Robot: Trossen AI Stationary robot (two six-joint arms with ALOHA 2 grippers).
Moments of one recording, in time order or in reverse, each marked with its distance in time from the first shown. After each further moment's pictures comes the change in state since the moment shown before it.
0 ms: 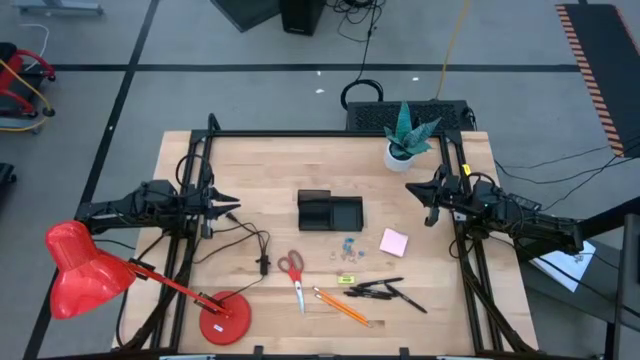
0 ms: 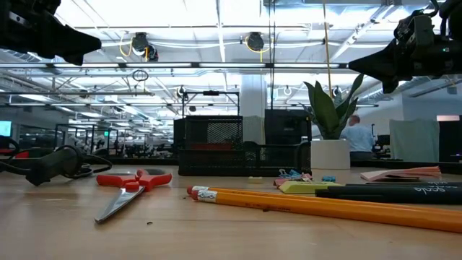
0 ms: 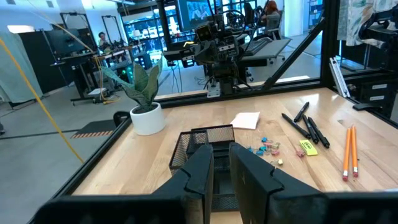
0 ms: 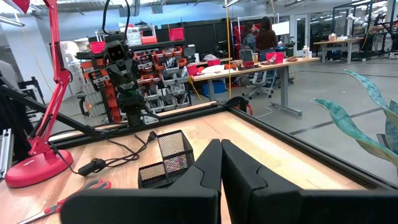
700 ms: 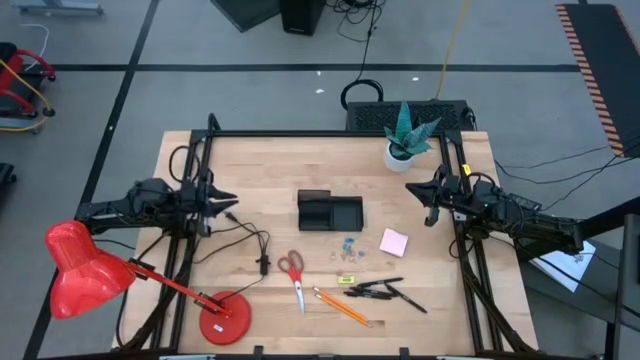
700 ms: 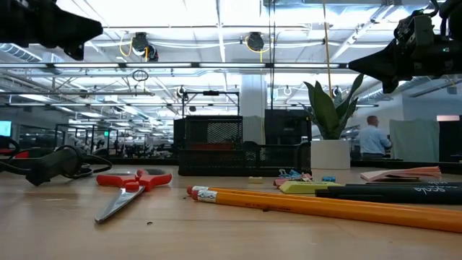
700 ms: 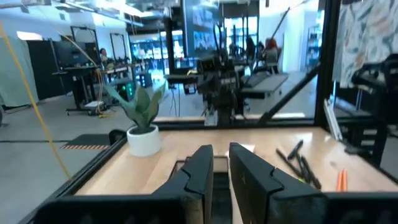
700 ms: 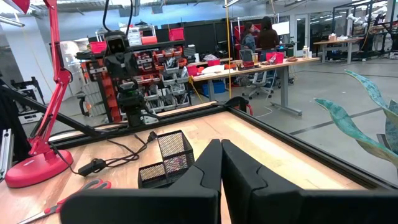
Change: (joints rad) left arm 0.000 0.000 0.000 0.130 0.002 -0.104; right arm 0.000 0.000 0.000 0.000 0.000 0.000
